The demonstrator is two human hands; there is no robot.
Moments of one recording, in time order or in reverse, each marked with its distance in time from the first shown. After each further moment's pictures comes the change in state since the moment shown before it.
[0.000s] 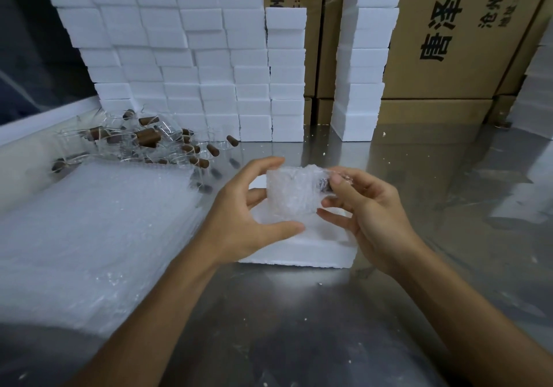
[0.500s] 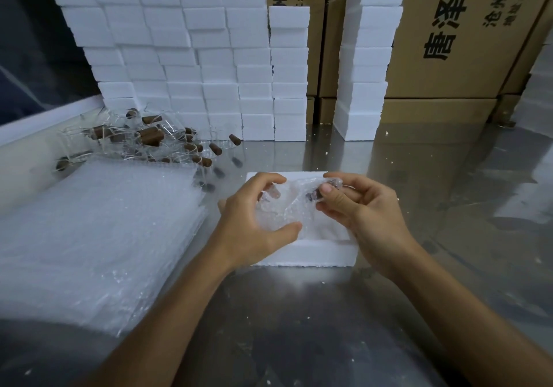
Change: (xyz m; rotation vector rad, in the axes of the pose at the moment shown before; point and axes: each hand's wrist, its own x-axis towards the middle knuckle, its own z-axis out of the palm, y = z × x) left_hand -0.005 -0.013 0.012 0.247 0.076 -0.025; right_hand 0.001 0.009 0.000 -0.005 -0.015 -0.057
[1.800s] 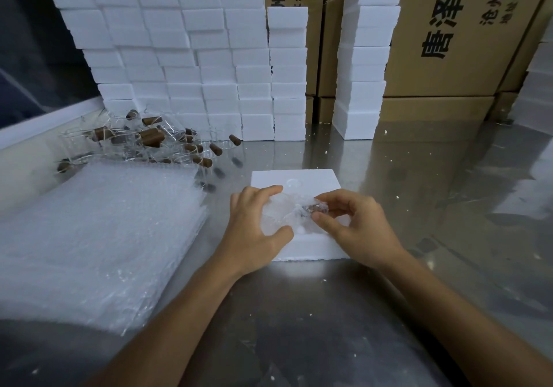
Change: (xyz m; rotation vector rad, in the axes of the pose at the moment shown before) left_hand -0.003 -0.019 0.016 0.065 -0.044 -0.060; right_hand 0.007 0.029 -0.015 -0.777 -0.051 -0.195
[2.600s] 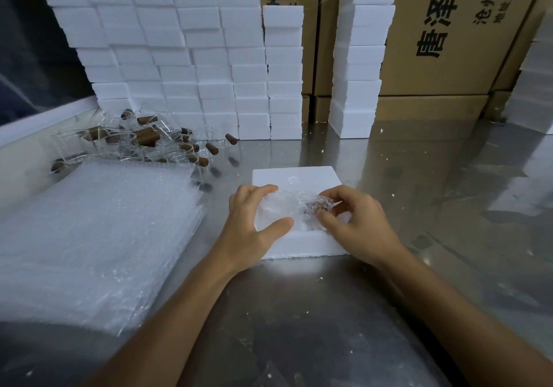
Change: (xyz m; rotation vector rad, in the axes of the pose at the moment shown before) left_hand 0.001 -0.001 -0.002 -0.151 -0.046 -0.057; right_hand 0.000 0.002 -0.005 -0.108 0.018 -0.017
